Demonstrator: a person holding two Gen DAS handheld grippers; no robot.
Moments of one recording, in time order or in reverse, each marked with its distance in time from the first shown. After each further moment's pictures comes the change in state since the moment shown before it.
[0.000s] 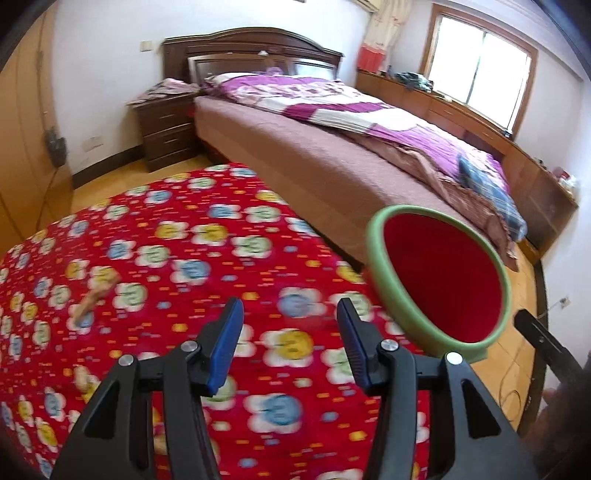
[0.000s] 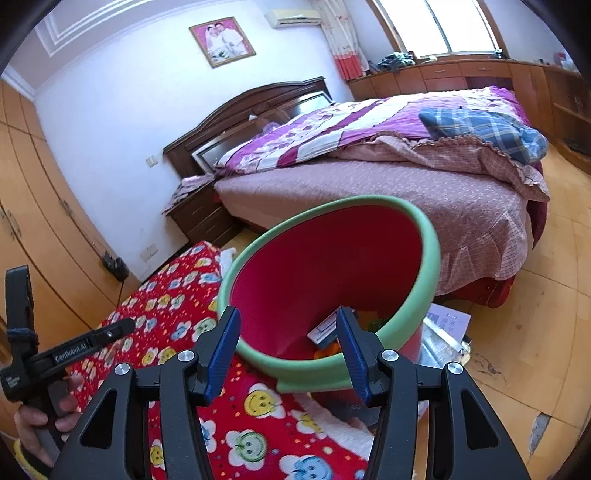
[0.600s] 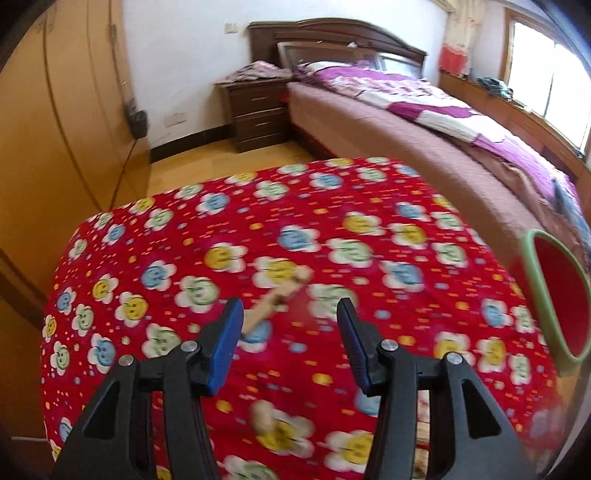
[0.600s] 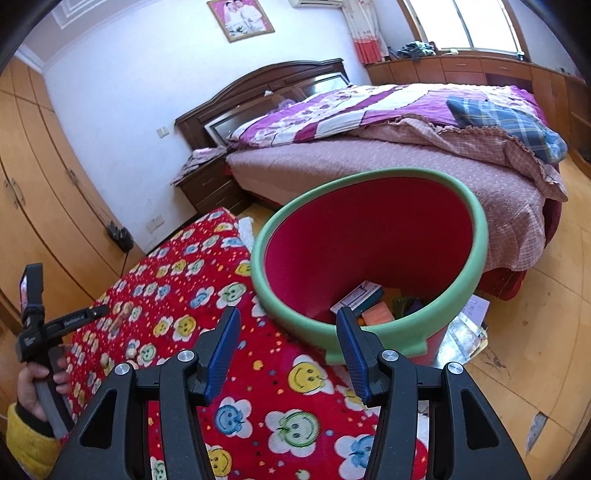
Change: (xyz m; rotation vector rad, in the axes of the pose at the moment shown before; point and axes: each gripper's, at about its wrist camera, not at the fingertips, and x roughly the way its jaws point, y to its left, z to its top) left arm 0.013 0.153 -0.001 -0.125 0.045 0.286; right arm 0.017 0.041 -0.023 -0.067 0.086 0.015
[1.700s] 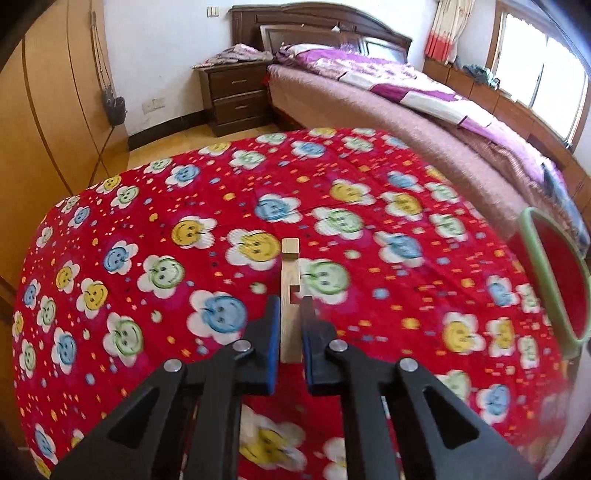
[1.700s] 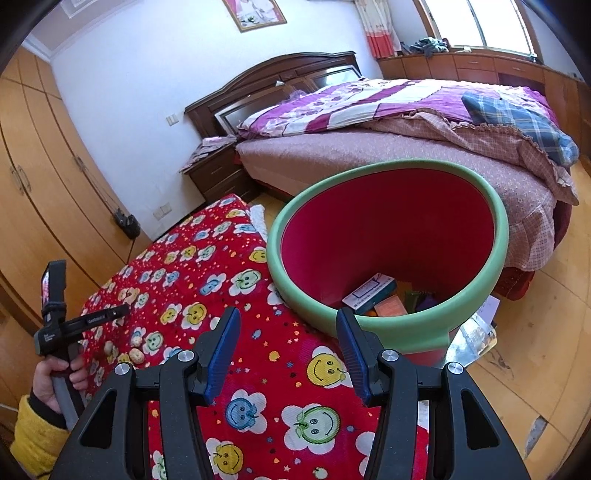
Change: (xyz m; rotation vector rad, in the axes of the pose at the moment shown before) left arm 0.019 -0.011 -0.014 0.029 0.044 -0.109; right arm 0.008 0.010 -0.003 -0.027 0.031 0.029
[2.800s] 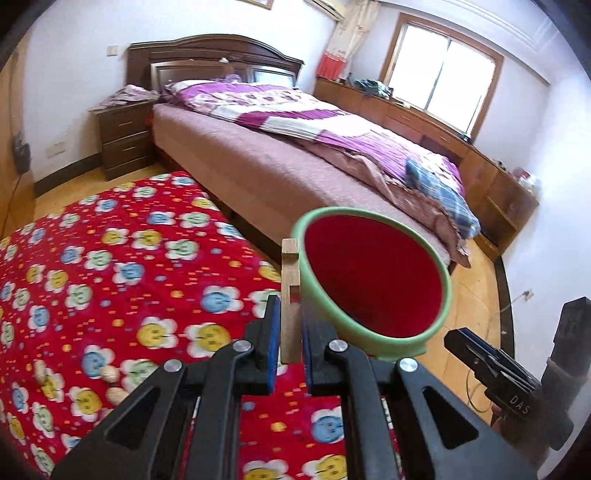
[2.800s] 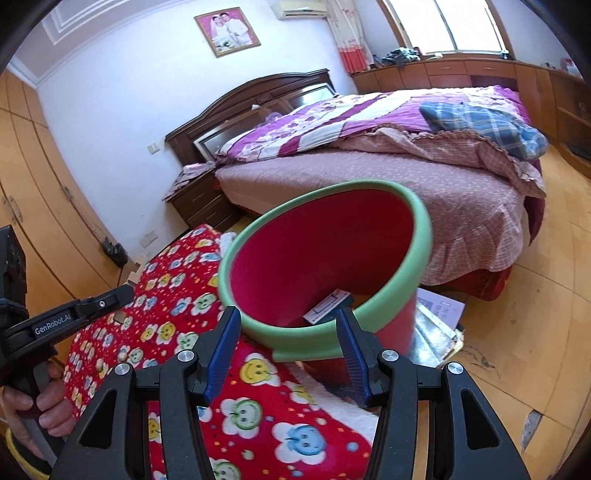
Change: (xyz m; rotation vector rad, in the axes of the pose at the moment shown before) left arm -0.083 -0.190 -0.019 0.155 -0.098 -0.380; right arm -0.042 -0.055 0.002 0.073 -0.086 -0.054
